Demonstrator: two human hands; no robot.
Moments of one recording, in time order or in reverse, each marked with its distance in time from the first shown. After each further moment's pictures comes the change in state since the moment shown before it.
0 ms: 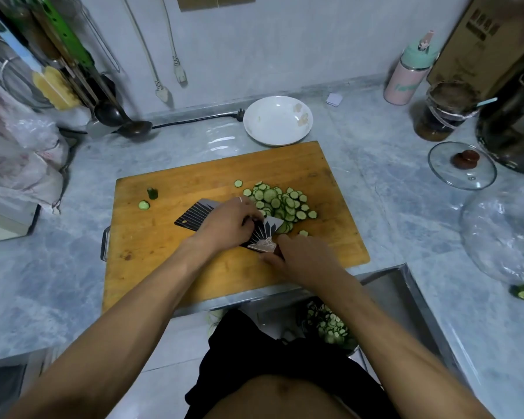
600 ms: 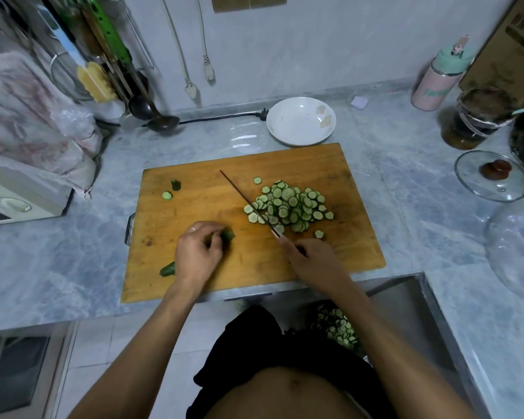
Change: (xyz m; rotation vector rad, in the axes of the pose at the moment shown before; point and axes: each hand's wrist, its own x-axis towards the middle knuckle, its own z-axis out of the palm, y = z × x) left_hand -0.098 -0.029 0.030 -0.162 0.642 -0.390; right_hand -0.009 -0.001 0.018 0.738 0.040 0.134
